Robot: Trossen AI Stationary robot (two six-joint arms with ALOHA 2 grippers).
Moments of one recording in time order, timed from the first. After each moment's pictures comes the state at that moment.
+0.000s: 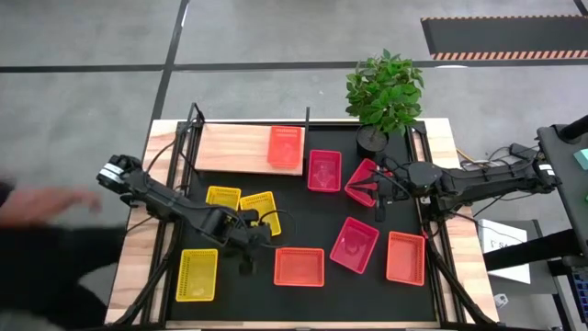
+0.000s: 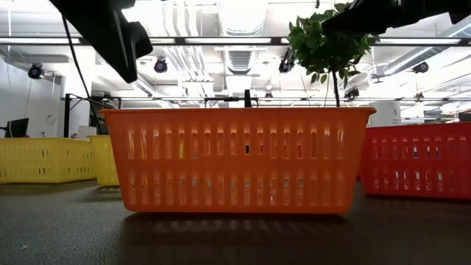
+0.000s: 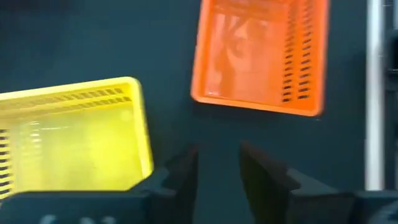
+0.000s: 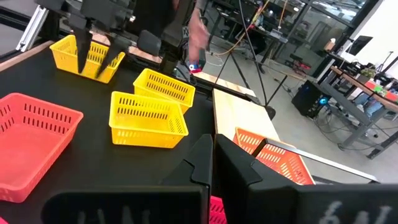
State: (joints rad) left arm -0.43 1.52 1.16 -0.72 -0.14 -0.52; right arm 0.06 0.80 0.53 0.09 0.13 -0.37
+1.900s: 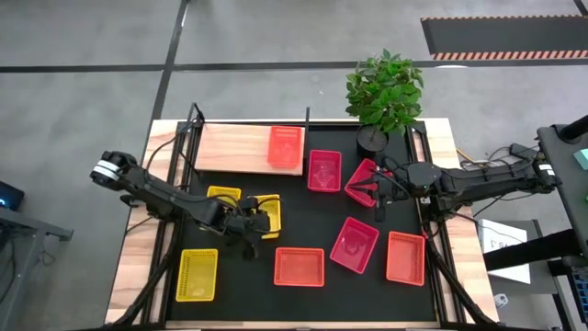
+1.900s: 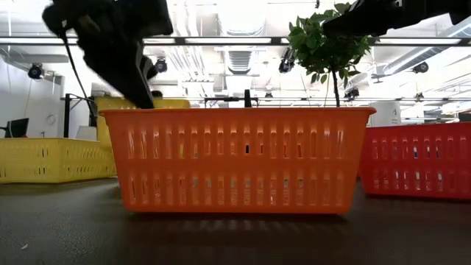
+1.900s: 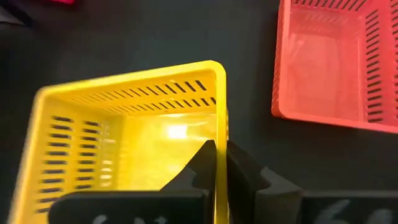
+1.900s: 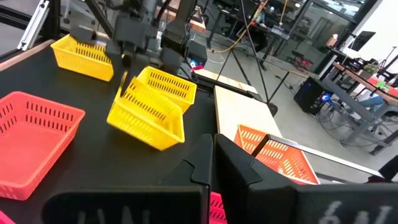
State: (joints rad) left arm -0.35 1.44 0.94 -0.49 -0.24 -0.40; right arm 0.06 0.80 0.52 0.08 0.13 -0.35
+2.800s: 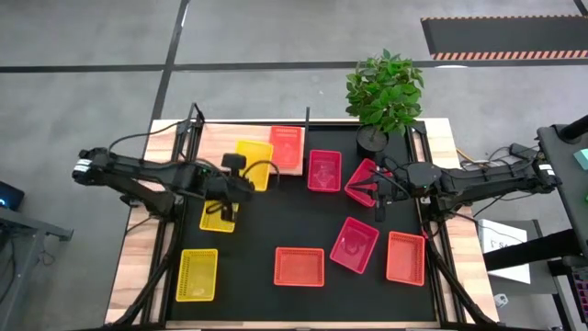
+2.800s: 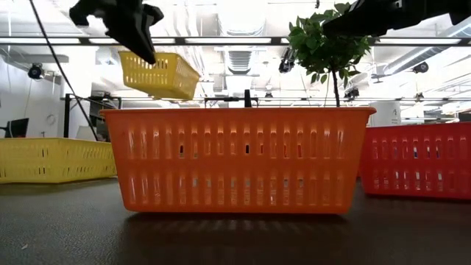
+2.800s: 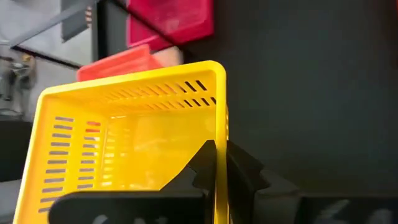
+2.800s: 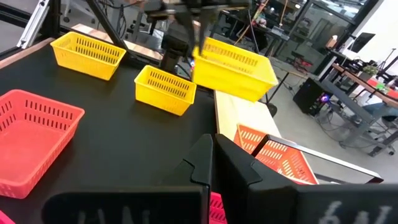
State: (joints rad) left arm -0.13 1.20 1.13 -0.92 -0.44 0.22; right arm 0.06 0.80 0.52 0.08 0.13 -0.36
